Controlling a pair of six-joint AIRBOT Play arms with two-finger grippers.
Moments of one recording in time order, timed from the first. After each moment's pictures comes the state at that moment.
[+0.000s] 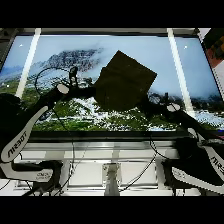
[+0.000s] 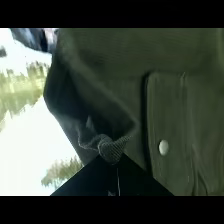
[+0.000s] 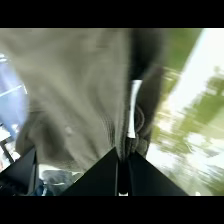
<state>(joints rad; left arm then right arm) -0.27 -1.52 1.02 0.70 -0.50 -1.17 0.17 -1.25 0.59 -0.32 0.47 1.60</state>
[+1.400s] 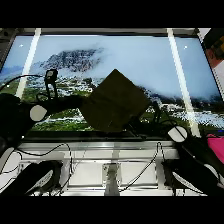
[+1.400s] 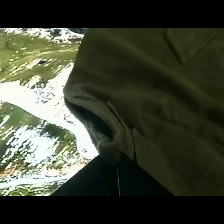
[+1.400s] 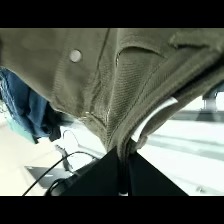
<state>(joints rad) -0.33 -0.85 0.75 1.28 -0.71 -1.67 0.57 -0.72 0.46 -0.72 0.67 2.09</state>
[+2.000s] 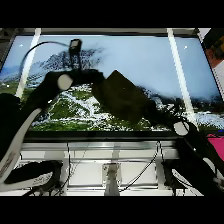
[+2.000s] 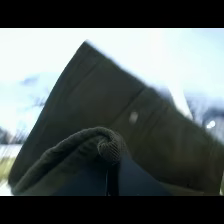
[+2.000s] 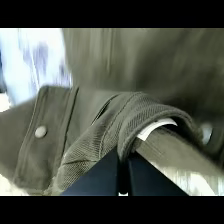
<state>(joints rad) -0.48 -1.40 1.33 1.30 -0.56 -1.65 0.28 -0.81 0.43 -0.91 0.37 2.33</state>
